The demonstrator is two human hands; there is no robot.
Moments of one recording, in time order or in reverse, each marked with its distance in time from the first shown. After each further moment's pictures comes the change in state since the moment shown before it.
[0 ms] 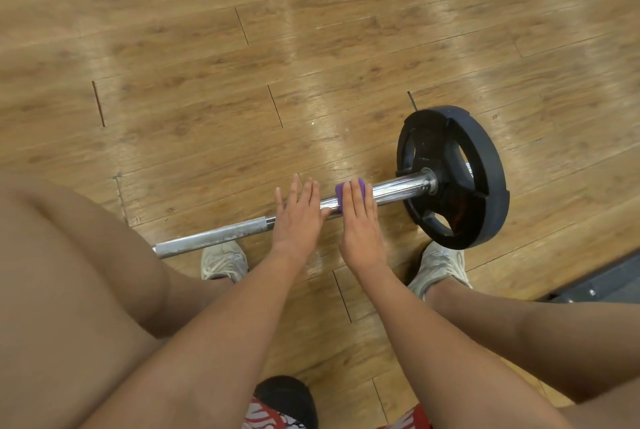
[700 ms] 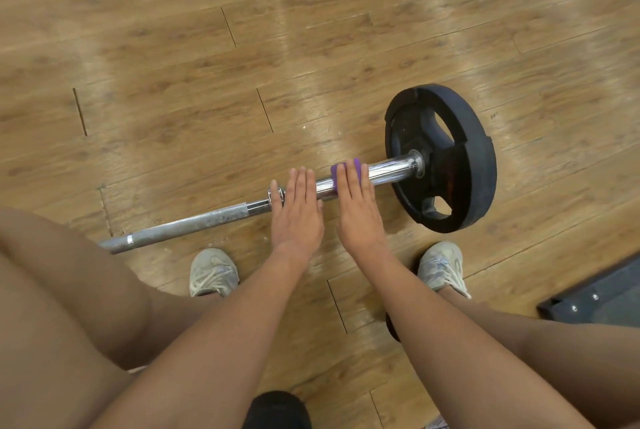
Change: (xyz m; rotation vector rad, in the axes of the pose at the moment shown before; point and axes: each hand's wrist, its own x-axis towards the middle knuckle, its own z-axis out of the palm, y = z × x) left_hand 0.024 0.015 -0.004 -0.026 0.121 -0.102; right_hand 0.049 0.009 -0.018 -0.037 0.025 -0.051
